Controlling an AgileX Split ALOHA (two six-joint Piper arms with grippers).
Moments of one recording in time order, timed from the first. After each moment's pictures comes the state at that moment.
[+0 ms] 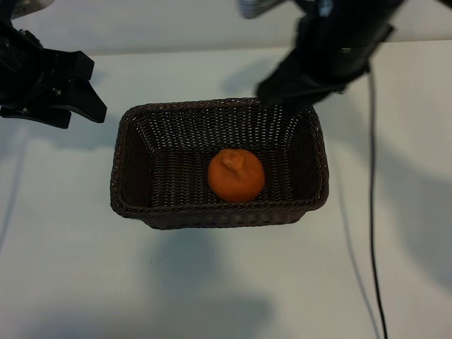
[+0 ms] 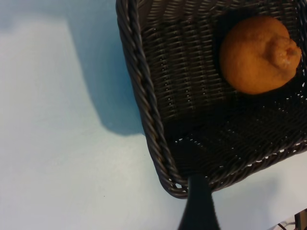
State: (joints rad) left arm -0.08 1.54 -1.34 -0.42 1.18 0.13; right arm 0.45 1.72 -1.62 0.04 1.22 0.02
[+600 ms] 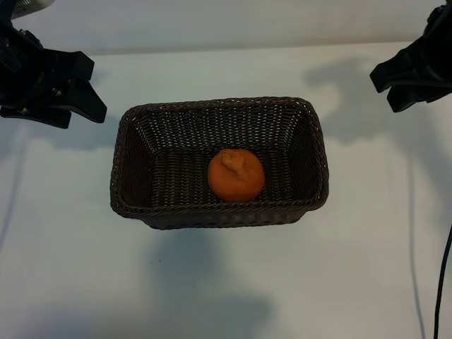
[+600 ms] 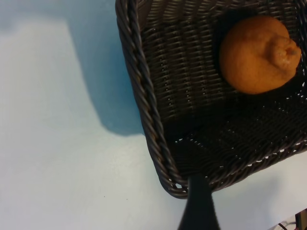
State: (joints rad) left arm -0.08 1.54 -1.34 -0.42 1.18 0.13; right arm 0.19 1.49 -1.40 0.10 1.22 -0.03
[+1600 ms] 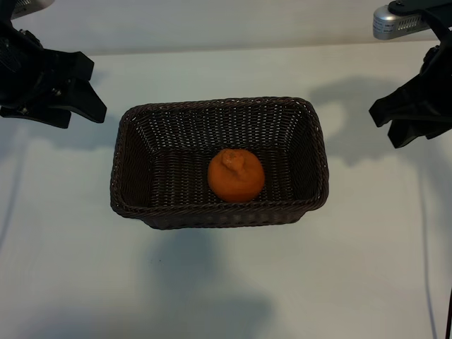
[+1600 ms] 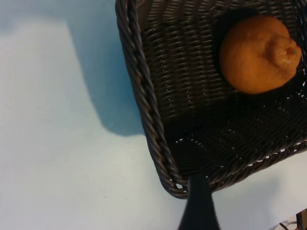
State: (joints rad) left arm -0.08 1.54 -1.34 -0.42 1.18 0.14; right arm 0.19 1.48 -1.29 0.12 1.22 -0.01
